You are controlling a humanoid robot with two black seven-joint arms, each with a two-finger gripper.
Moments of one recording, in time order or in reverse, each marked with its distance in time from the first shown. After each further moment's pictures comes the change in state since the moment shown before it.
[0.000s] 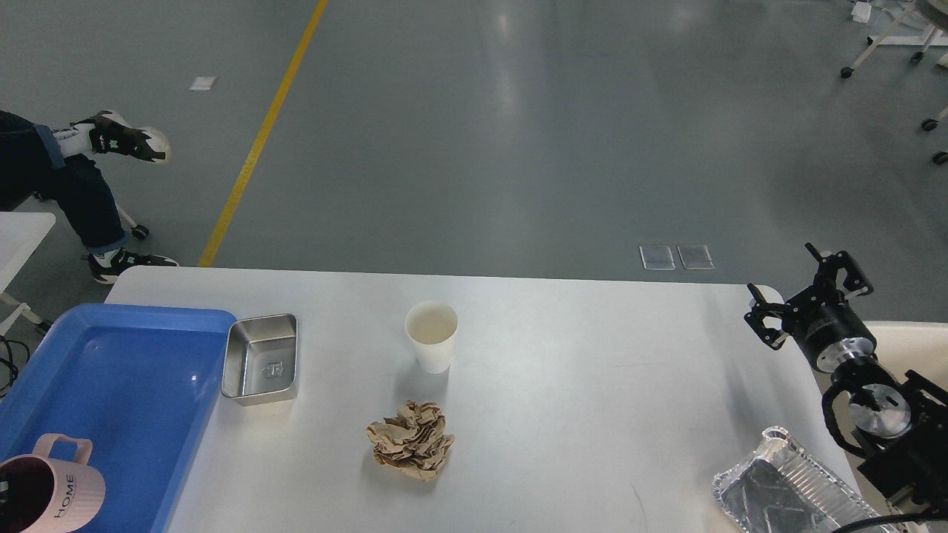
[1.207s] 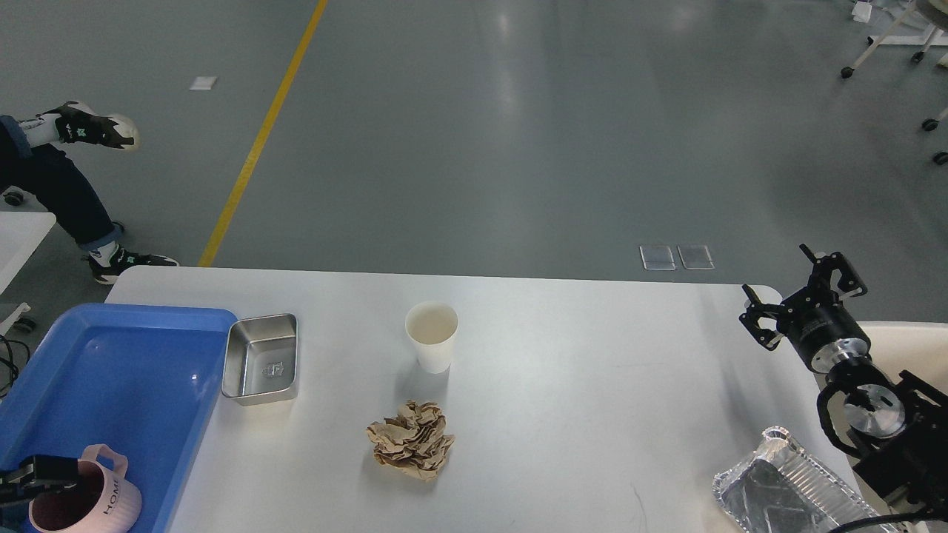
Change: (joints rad) left arm 0.073 -0.079 -0.161 0.088 -0.003 -0.114 0.013; right arm 0.000 0.004 0.000 0.000 0.000 -0.001 0.000
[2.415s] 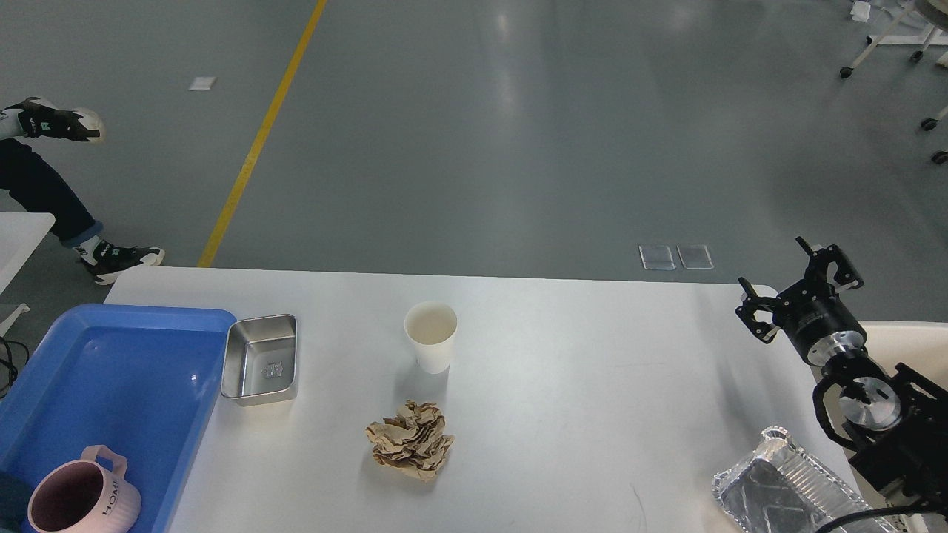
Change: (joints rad) left arm -0.068 0.574 -0.494 -0.054 0.003 -0.460 -0.346; right arm 0.019 0.006 0.000 0.001 0.000 -0.003 -0.001
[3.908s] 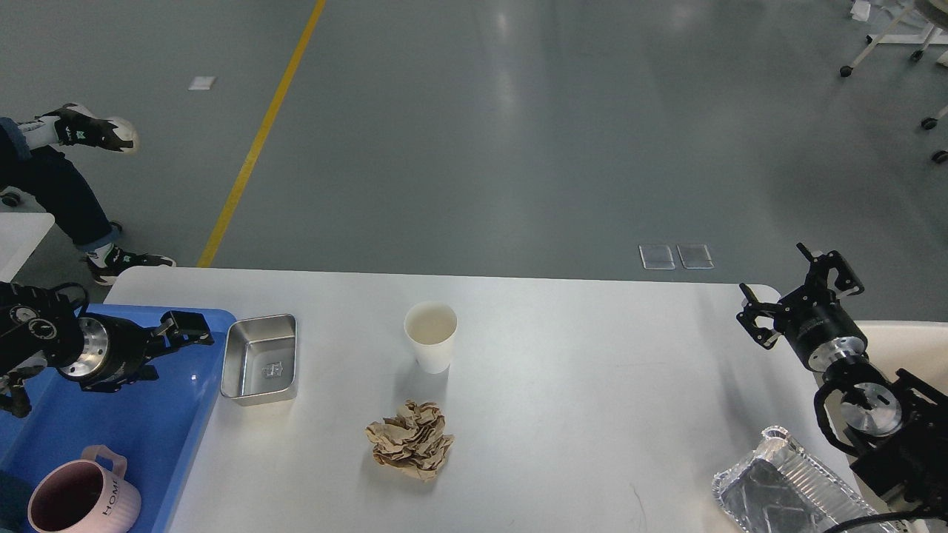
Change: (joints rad) left arm 0.055 -1.076 0.017 0.479 -0.006 0.358 0.535; right arm -0.013 -0.001 -0.002 -0.001 0.000 0.001 0.002
